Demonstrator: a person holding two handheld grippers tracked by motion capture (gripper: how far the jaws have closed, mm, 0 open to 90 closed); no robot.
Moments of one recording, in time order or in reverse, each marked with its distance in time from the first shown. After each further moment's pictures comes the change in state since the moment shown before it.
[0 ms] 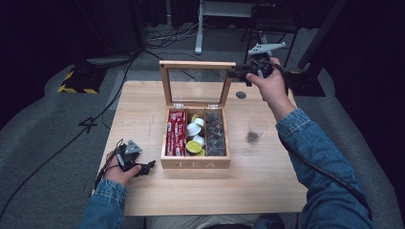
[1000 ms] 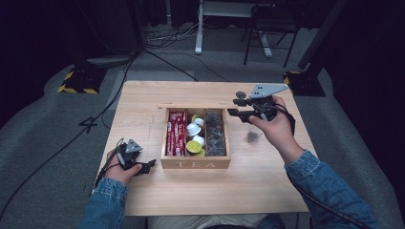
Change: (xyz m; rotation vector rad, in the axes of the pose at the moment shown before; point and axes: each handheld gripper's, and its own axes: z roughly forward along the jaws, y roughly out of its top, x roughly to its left) left arm 0.001 0.002 0.002 0.001 0.005 -0.002; right arm 0.080 -0.071 -0.034 0.033 0.009 -0.115
